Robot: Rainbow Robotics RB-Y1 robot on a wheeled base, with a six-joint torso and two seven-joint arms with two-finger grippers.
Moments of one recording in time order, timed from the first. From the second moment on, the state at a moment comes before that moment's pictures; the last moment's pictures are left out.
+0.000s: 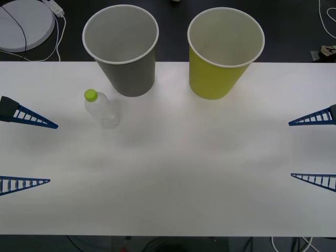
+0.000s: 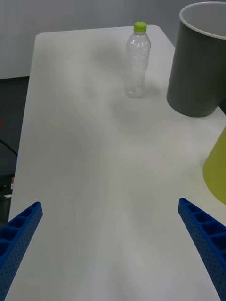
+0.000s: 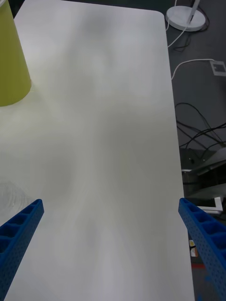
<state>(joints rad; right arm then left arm) 0.29 -1.19 -0.27 -1.91 0.96 -1.17 0.09 0.24 1.29 0.33 -2.04 -1.04 -1.25 0.16</state>
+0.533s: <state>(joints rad) 0.29 -1.19 -0.27 -1.91 0.96 -1.17 0.09 0.26 1.29 0.31 -2.03 -1.03 -1.24 0.16</state>
